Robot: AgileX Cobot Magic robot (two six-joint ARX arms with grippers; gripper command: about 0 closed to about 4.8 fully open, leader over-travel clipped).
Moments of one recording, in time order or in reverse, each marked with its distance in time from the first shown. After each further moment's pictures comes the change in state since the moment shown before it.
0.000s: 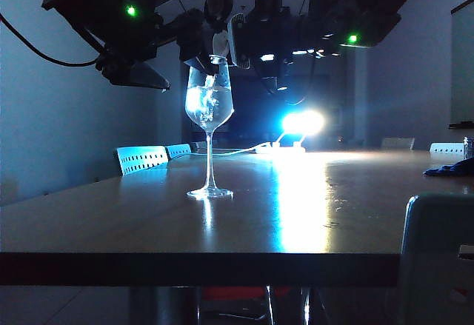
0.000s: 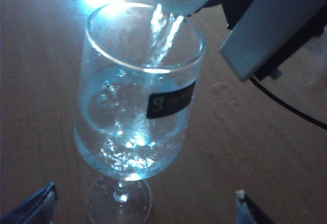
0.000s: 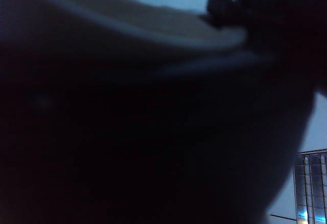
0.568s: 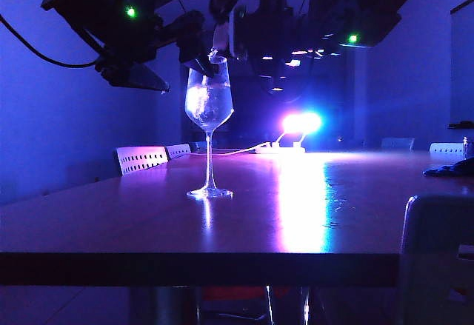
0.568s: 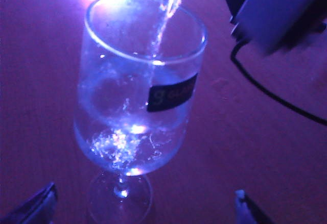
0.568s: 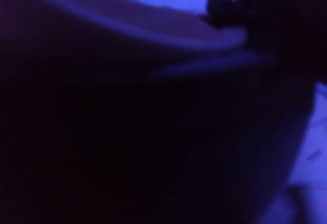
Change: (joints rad) left arm 0.000 0.000 0.000 -0.014 -0.002 0.000; right arm -0.001 0.000 0.000 0.001 0.024 0.241
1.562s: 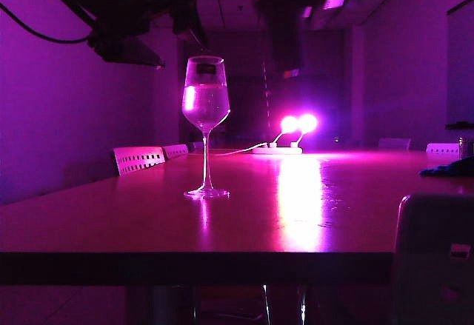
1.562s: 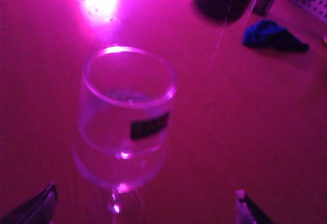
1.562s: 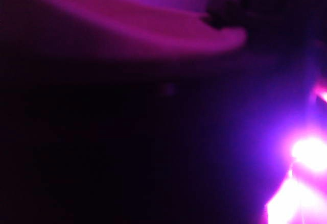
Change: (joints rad) left arm 0.000 -0.087 0.000 -0.027 0.003 0.000; right arm -0.027 -0.174 -0.001 -0.167 0.148 1.179
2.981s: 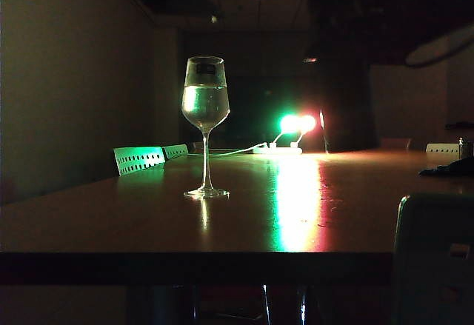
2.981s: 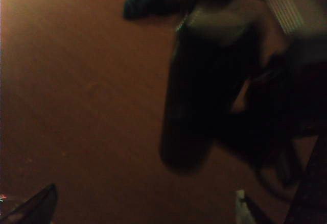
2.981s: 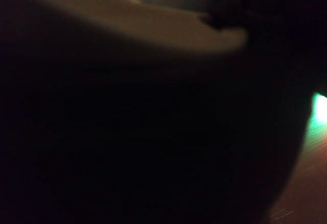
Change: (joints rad) left arm -0.168 -0.082 0.093 -0.232 0.203 0.132; right arm -0.052 -0.591 -1.044 0.191 -0.130 0.209
